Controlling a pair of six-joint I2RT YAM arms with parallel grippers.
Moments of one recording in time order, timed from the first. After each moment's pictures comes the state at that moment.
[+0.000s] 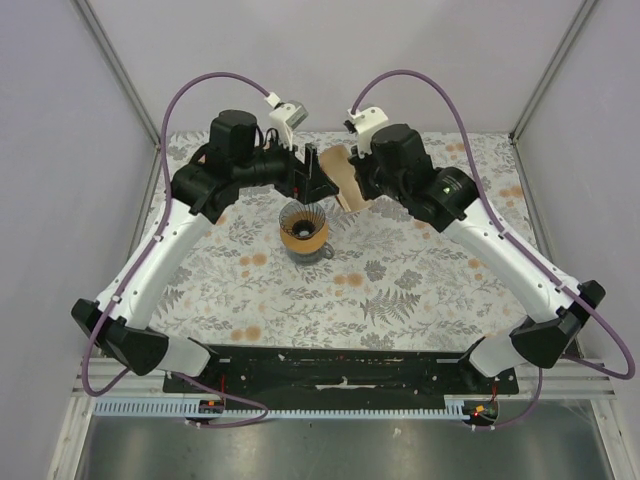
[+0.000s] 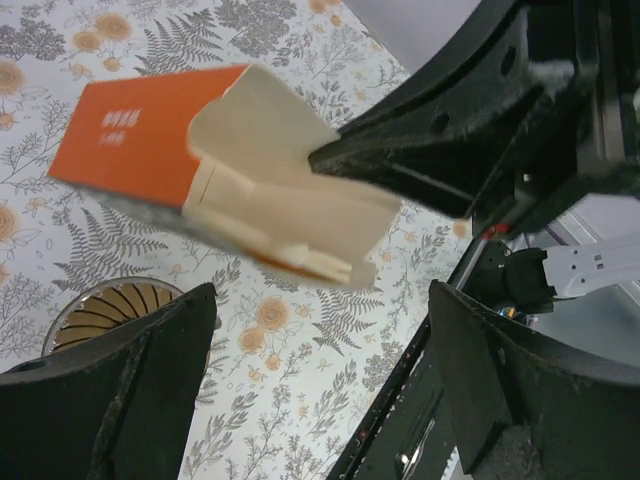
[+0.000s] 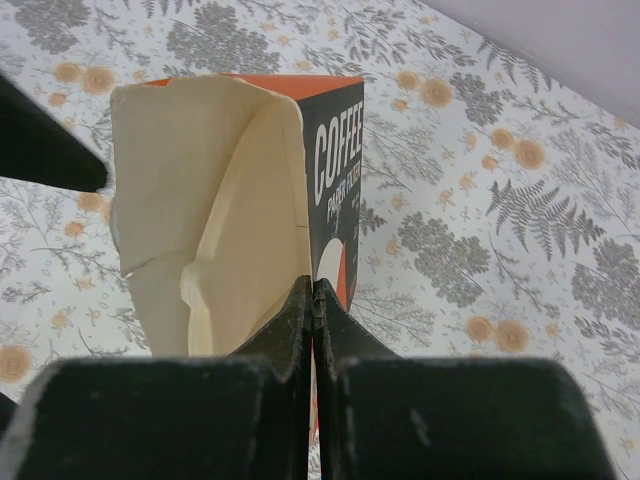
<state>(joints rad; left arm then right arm) -0.50 1.41 1.65 -0.65 0.54 -0.20 0.72 1.48 1.71 -0.73 0.22 0.04</state>
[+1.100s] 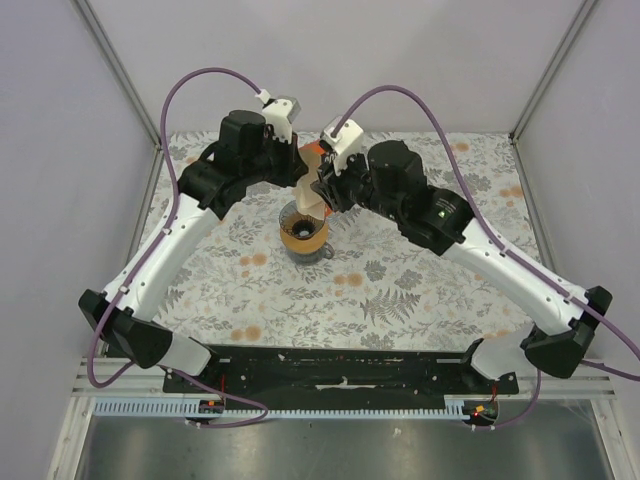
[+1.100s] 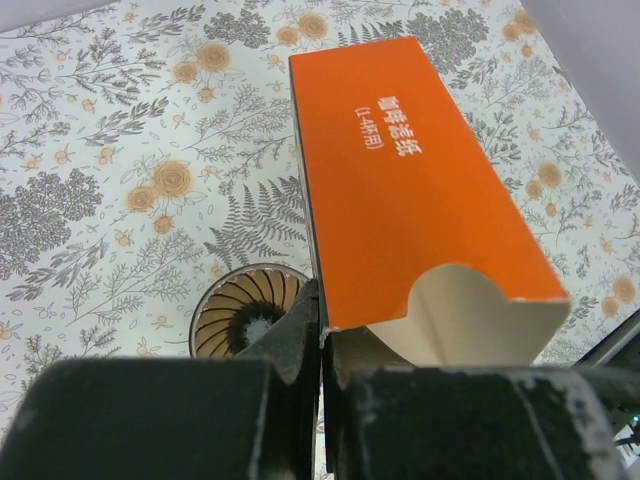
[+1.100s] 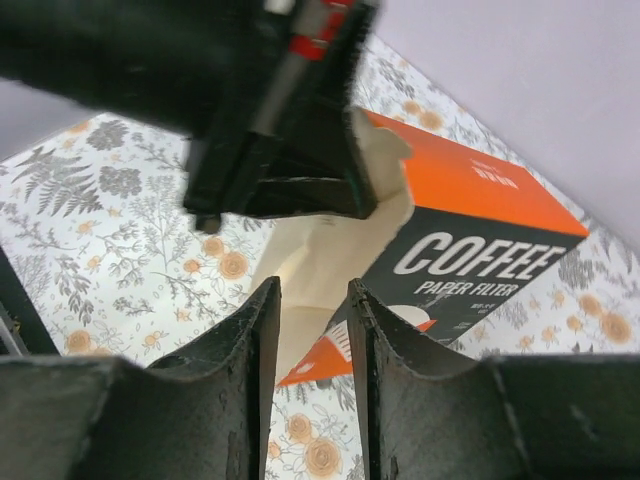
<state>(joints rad) -0.53 1.46 1.66 -0.66 0.14 -0.18 0.86 1.45 1.64 -0.45 0.05 -0.04</state>
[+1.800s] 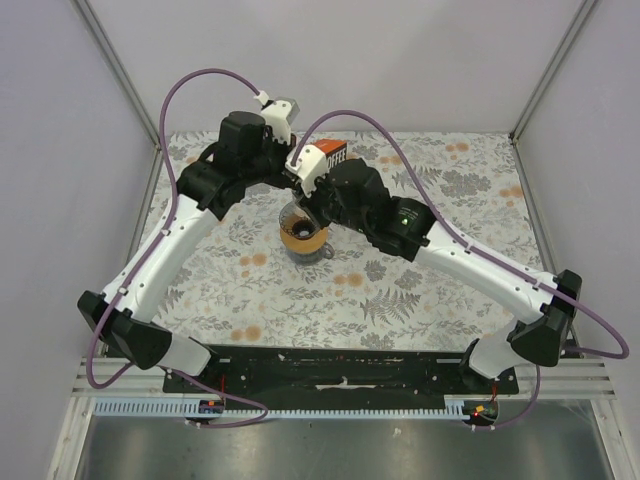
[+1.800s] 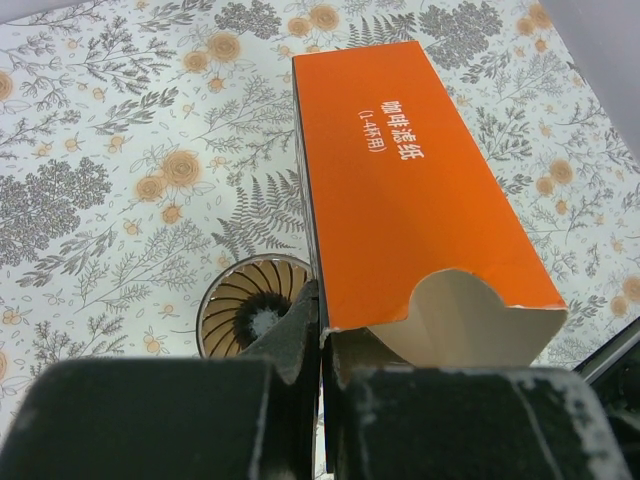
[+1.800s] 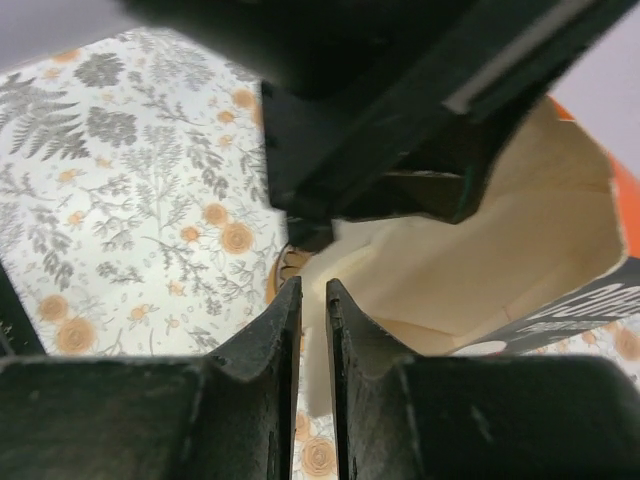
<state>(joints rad) -0.53 1.46 1.66 -0.68 0.11 -0.18 0.98 1.50 1.56 -0.37 0.10 -0.15</state>
